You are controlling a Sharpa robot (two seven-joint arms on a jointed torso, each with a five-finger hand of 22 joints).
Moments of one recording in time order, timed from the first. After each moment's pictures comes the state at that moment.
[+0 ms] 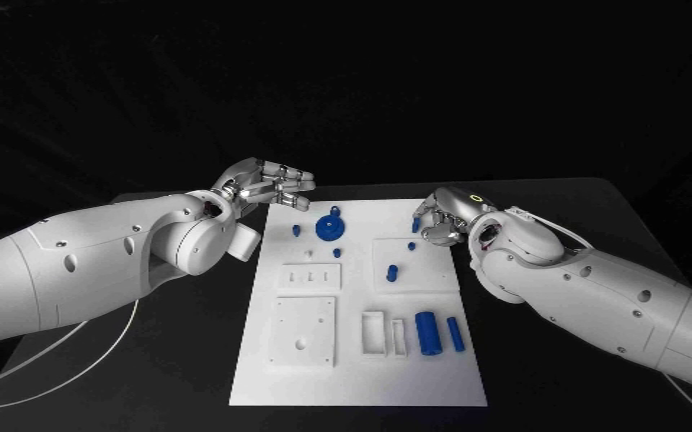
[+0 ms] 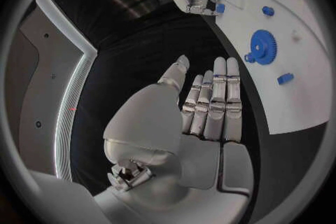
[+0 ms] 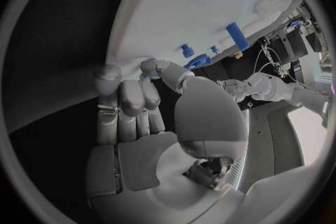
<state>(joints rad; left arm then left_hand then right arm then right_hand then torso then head) 1.40 -0.83 -0.18 1.39 -0.20 -0.24 0.27 1.38 0.05 0.01 -0.12 0.19 0.96 0.17 0.06 0.06 1.05 0.14 0.06 0.06 1.20 0.09 0.24 0.08 0.08 1.00 0.07 0.39 0.17 1.06 -0.68 0.21 1.35 -1.68 -0.28 -0.33 1.16 -0.18 0.67 -0.24 0.71 1.04 0.09 0.06 0.06 1.31 -0.03 1.13 1.26 1.45 -0.10 1.09 1.14 0.08 1.47 -0.12 0.72 1.31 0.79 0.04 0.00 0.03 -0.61</state>
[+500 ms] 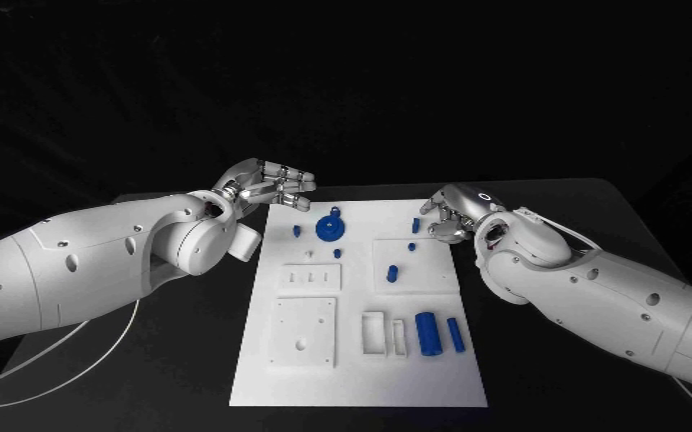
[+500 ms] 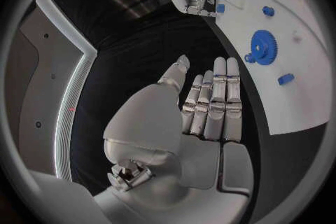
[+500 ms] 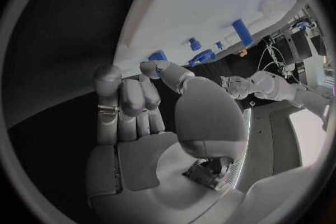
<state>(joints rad) 1.40 -0.83 -0.18 1.39 -0.20 -0.24 0.27 1.38 0.05 0.01 -0.12 0.19 0.96 0.17 0.06 0.06 1.05 0.14 0.06 0.06 1.20 0.09 0.24 0.08 0.08 1.00 0.07 0.39 0.17 1.06 -0.70 0.20 1.36 -1.70 -0.33 -0.36 1.15 -0.18 0.69 -0.26 0.72 1.03 0.09 0.06 0.06 1.31 -0.03 1.13 1.26 1.45 -0.10 1.09 1.15 0.08 1.46 -0.12 0.73 1.31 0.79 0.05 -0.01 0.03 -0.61</state>
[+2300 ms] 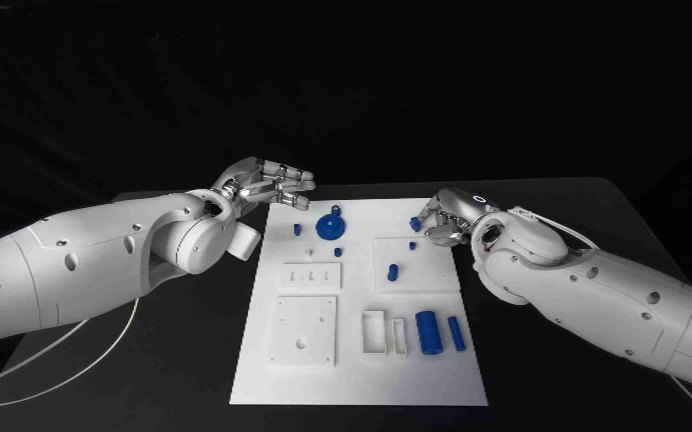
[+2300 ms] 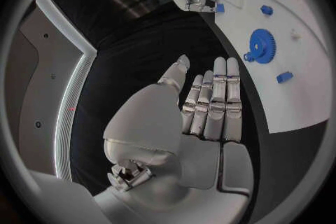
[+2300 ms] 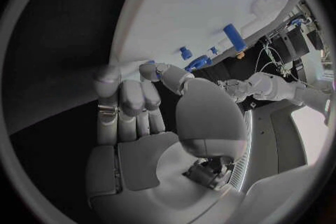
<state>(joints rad) 1.40 -0.84 -0.18 1.39 -0.20 -0.24 0.27 1.38 0.05 0.01 -0.12 0.19 0.96 0.17 0.06 0.06 1.05 0.14 0.06 0.06 1.20 0.09 0.24 0.08 0.08 1.00 0.07 0.40 0.18 1.06 -0.70 0.21 1.38 -1.67 -0.26 -0.38 1.12 -0.16 0.75 -0.25 0.71 1.09 0.09 0.06 0.06 1.31 -0.02 1.13 1.27 1.45 -0.09 1.09 1.15 0.08 1.46 -0.12 0.74 1.31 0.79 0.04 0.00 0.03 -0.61</state>
